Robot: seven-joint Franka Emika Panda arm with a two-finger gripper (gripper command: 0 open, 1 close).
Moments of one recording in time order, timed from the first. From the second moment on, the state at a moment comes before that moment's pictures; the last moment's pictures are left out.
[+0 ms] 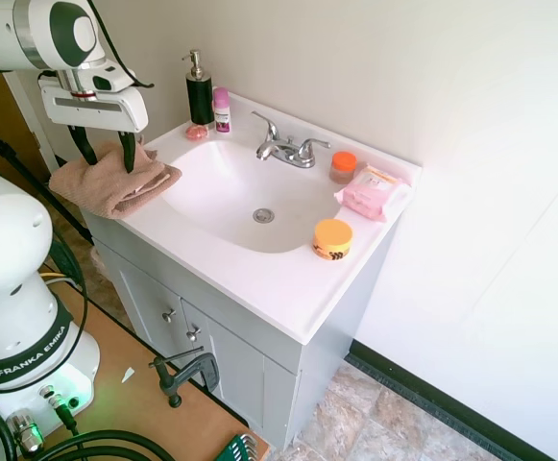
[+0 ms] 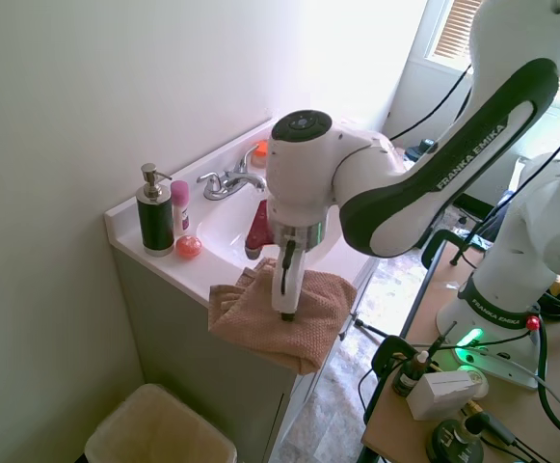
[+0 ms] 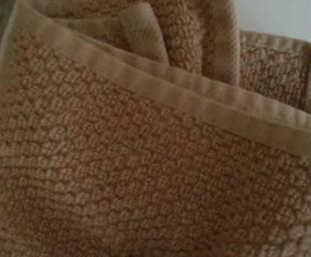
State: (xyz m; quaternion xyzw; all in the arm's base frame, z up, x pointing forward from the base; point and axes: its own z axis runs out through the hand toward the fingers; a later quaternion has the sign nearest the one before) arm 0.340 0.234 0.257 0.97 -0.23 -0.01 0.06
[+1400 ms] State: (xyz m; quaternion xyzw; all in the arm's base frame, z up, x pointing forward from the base) arm 0.350 0.231 0.248 0.97 -0.23 -0.02 0.07
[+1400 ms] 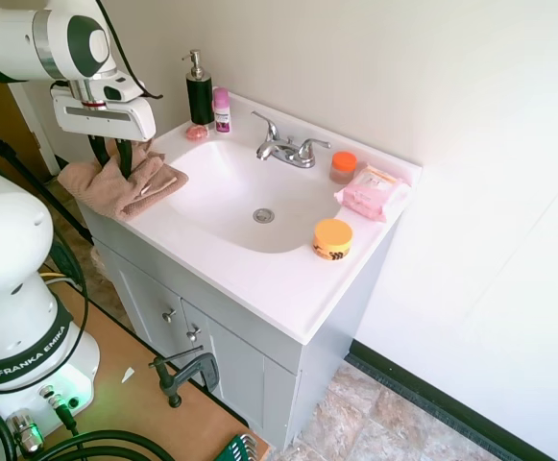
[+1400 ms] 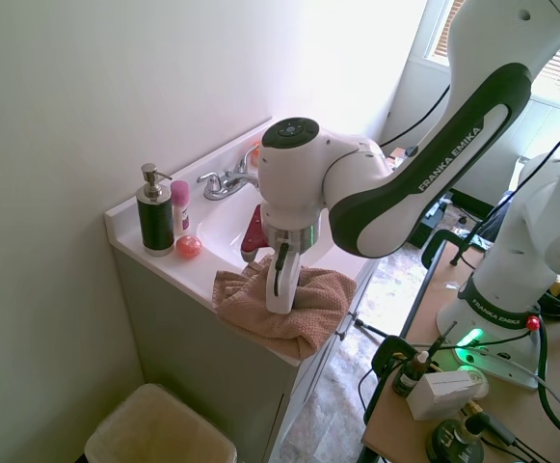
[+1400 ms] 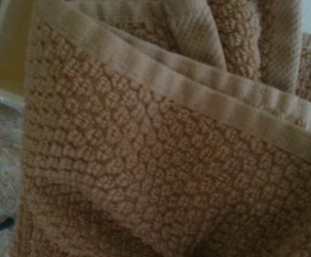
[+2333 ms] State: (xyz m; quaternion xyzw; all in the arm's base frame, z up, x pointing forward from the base) arm 0.432 0.158 0.243 0.92 -0.37 -0.04 0.07
